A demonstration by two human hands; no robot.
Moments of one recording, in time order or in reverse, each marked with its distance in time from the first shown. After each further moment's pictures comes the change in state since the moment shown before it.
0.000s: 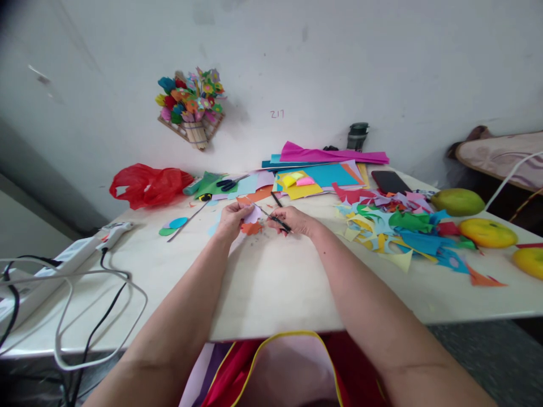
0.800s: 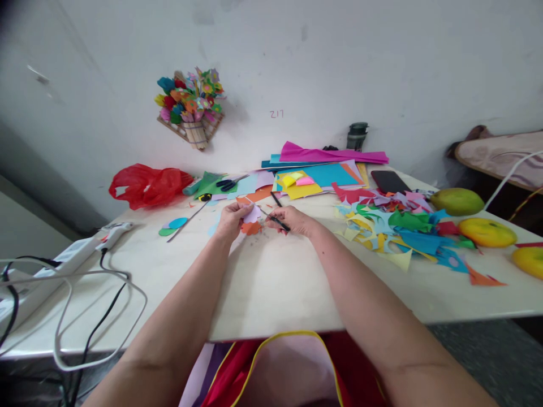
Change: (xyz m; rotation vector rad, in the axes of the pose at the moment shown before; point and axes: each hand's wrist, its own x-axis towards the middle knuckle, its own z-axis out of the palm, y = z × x) left_hand -0.001 0.000 0.000 -0.043 -0.001 -0.007; right_hand 0.001 -0.003 0.004 0.115 0.030 0.034
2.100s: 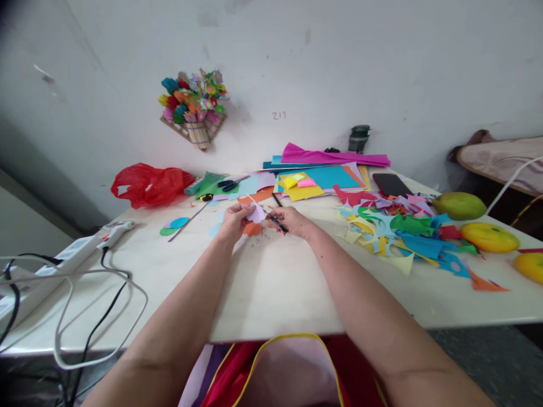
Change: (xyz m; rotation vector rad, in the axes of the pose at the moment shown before) left_hand -0.001 0.000 0.006 -0.157 0.017 -0.062; right_hand -0.001 -0.005 0.008 0.020 0.068 -0.061
